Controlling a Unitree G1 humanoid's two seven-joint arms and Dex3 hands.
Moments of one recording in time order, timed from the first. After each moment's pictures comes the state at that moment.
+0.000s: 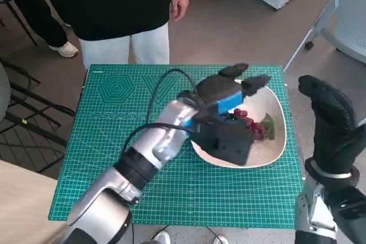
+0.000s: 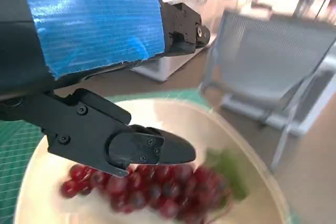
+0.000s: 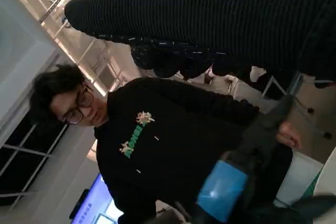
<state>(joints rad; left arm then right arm) -0.99 0.12 -0.47 0.63 0.60 -0.10 -0.21 -0.38 -0.20 -0.21 0.29 0.29 -0.79 0.34</state>
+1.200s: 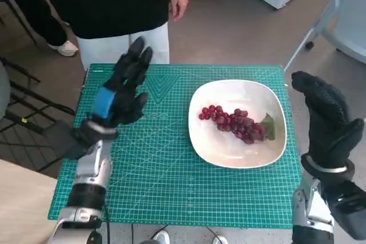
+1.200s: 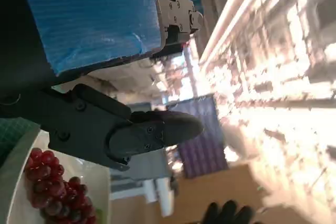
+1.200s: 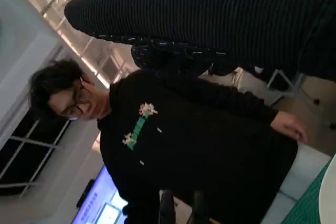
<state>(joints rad) -0.55 0.20 0.17 0.59 -0.38 -0.55 -0.59 -0.42 -0.19 -0.20 0.33 0.31 -0.79 0.38</state>
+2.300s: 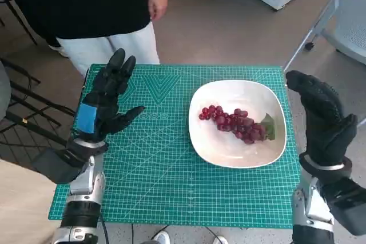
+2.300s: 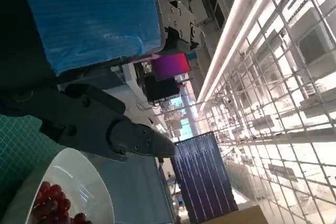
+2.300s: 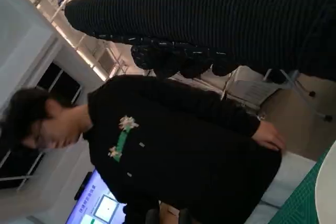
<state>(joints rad) -0.44 0.19 0.18 0.48 -0.25 -0.65 -0.40 -0.42 -0.20 -0.19 0.32 0.31 -0.75 0.38</state>
